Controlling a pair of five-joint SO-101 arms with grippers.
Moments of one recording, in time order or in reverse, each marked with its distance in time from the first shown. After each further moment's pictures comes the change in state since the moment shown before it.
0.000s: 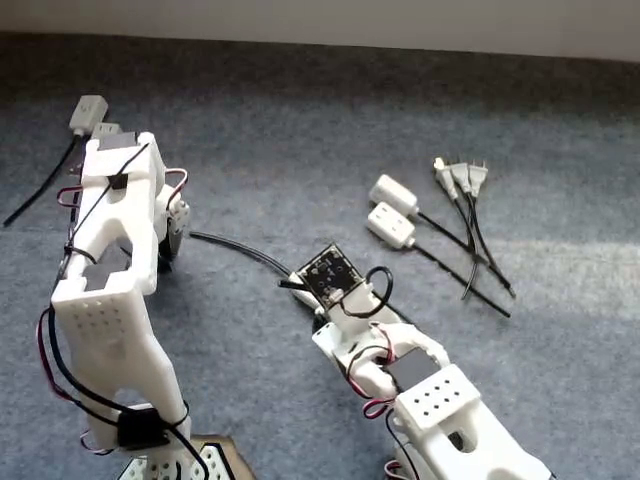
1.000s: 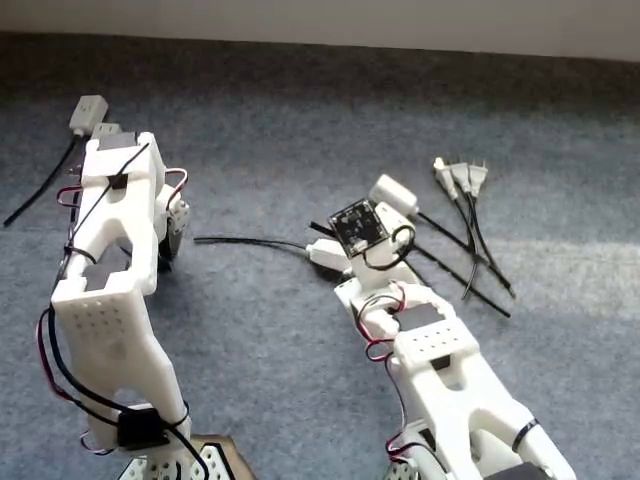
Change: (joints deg) left arm 0.0 0.0 0.0 0.0 0.0; right arm 12.8 23.1 -12.2 -8.9 3.1
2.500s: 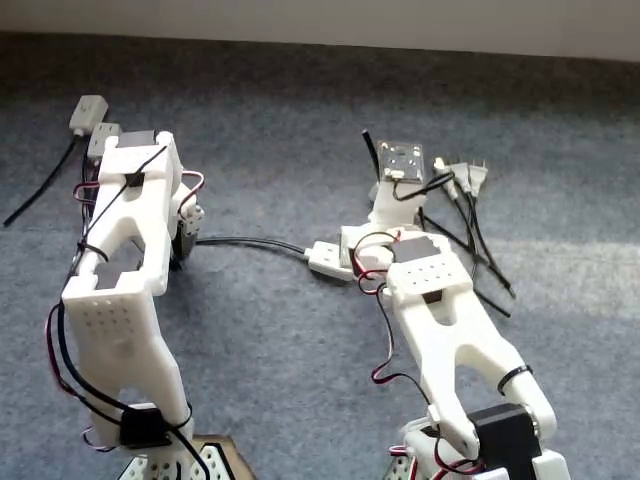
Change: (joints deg) left arm 3.6 0.0 0.0 0.0 -10.5; right arm 3.0 15.6 -25.1 15.3 -31.6
